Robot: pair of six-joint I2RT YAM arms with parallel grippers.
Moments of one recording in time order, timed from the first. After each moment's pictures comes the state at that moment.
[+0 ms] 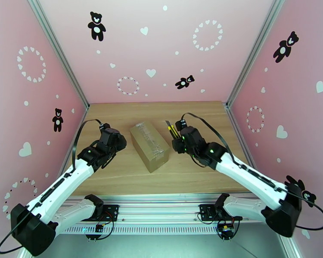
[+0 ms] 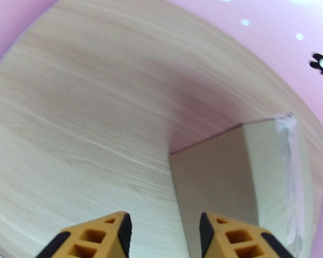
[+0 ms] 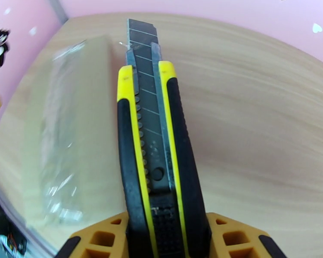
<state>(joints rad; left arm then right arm) -0.46 1.06 0.89 -0.60 -0.27 -0.72 0.81 1.13 1.02 -0.55 0.26 0.49</state>
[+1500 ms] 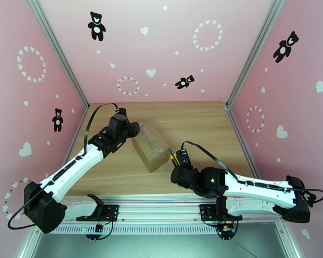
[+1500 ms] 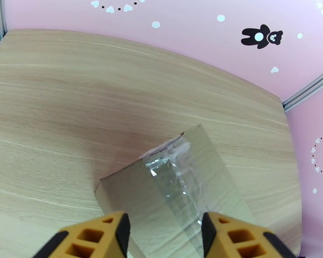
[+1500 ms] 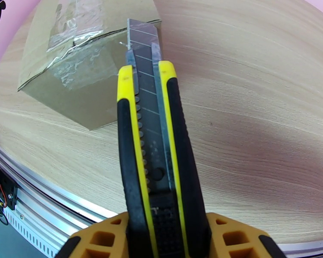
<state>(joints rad) -0.51 1.28 1.10 -0.43 -0.16 -0.56 1.33 1.06 0.91 -0.91 0.53 1.07</state>
